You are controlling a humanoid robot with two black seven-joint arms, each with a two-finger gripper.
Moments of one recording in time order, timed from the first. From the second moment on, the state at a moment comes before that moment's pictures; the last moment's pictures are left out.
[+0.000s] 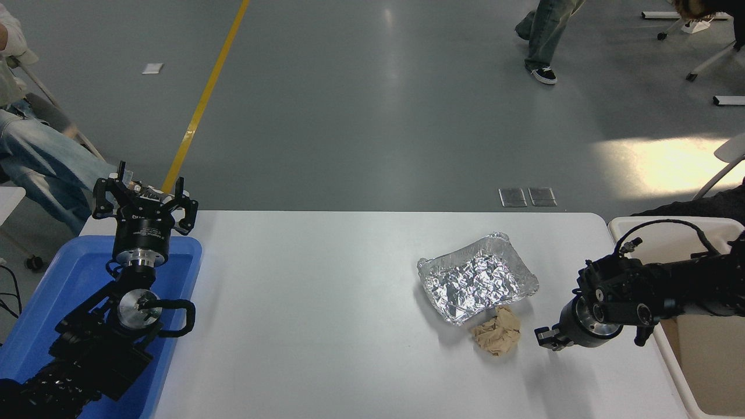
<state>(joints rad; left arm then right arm) -0.61 0.19 -0.96 -0.40 -0.12 -0.55 -0.56 1.24 -0.27 -1.05 0.94 -0.59 0.31 0.00</state>
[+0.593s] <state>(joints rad) -0.61 0.19 -0.96 -0.40 -0.12 -0.55 -0.56 1.32 -0.28 -1.05 0.98 -0.55 0.32 0.00</state>
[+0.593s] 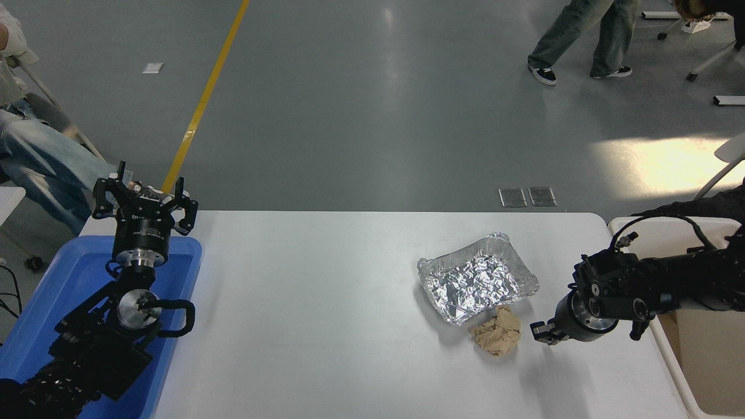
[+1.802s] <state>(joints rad) -0.61 0.19 -0.96 -0.40 -0.12 -0.55 -0.56 2.36 -0.50 -1.19 1.48 -0.42 0.77 0.00</state>
